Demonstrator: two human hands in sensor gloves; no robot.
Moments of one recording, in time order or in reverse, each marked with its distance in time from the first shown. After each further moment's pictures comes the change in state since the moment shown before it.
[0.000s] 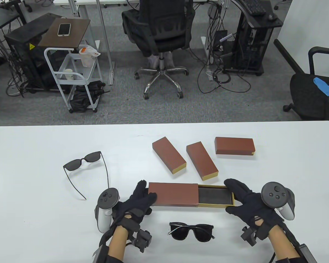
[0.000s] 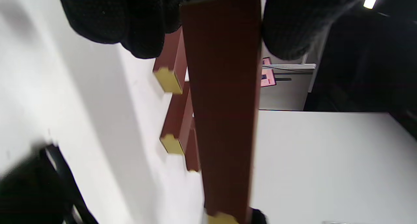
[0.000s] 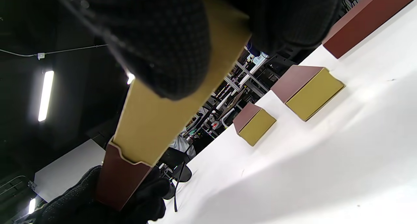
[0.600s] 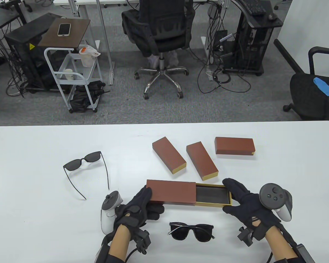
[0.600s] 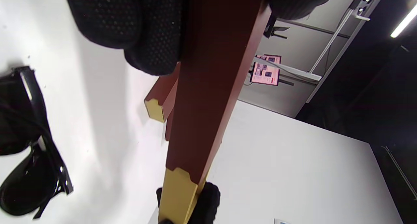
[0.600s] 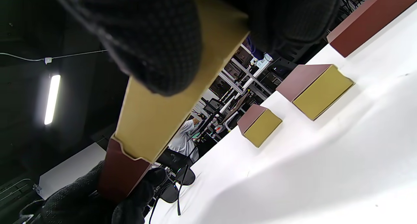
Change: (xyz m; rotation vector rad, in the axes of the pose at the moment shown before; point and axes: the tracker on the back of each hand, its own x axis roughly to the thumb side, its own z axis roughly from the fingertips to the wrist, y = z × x) left_hand -0.005 -0.007 -0.002 -0.044 -0.003 0.161; right_hand 0.004 0.008 0.000 -0.022 -0.022 -0.005
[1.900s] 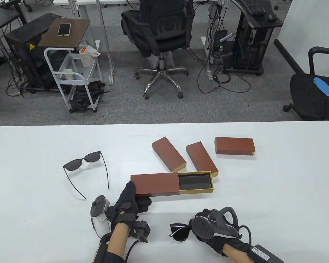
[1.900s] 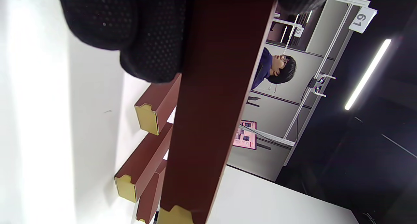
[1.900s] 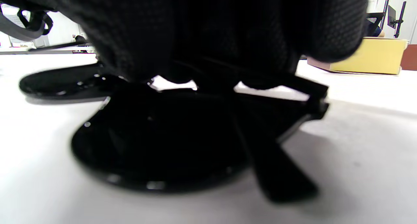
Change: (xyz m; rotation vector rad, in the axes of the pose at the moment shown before) left_hand -0.005 0.027 0.008 0.298 -0.077 0.091; right_hand 0.041 0.144 -0.004 0.225 -0.161 0.855
